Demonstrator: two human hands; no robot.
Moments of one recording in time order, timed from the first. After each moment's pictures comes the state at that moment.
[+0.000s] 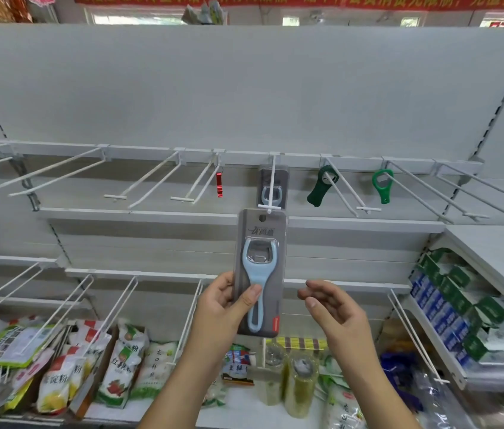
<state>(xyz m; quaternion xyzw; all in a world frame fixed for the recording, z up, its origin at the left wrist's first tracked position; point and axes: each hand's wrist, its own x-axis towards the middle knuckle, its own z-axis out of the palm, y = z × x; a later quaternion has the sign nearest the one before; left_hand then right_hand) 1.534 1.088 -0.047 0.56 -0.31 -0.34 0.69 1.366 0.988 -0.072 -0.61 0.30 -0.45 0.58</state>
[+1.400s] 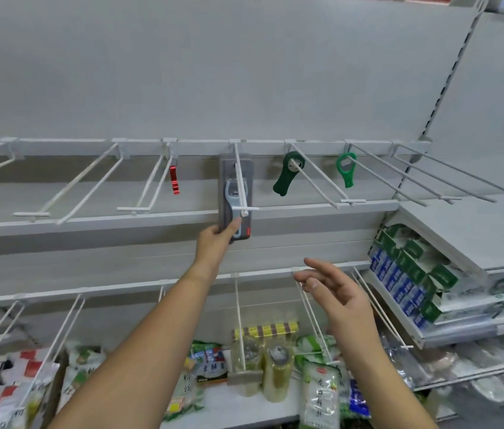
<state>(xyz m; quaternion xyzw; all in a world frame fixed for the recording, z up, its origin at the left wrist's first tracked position) 1.629 0.890 -0.087 0.65 -0.31 -0.36 0.60 1.367 0.974 -0.056 -0.60 0.35 -0.48 0.53</state>
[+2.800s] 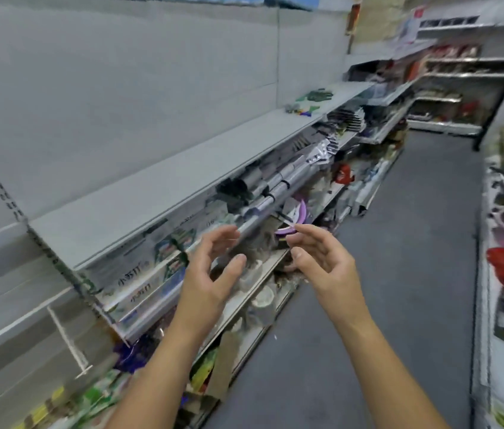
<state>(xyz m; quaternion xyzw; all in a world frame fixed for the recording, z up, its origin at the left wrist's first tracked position) 0.912 0.912 -0.047 0.32 -0.70 -0.43 0.48 0.731 0.985 -0.050 -0.46 0.51 -0.67 0.28</state>
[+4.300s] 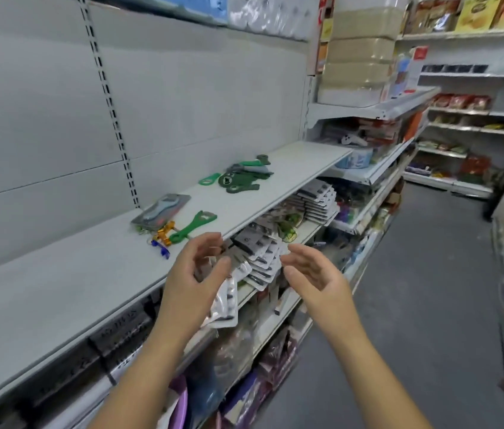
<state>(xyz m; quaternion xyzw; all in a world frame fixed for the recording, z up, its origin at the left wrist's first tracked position) 0.160 0.268 -0.037 0.40 -0.67 -0.39 0.50 -0.034 0.348 -0.040 -0.49 0.55 -0.61 0.29</state>
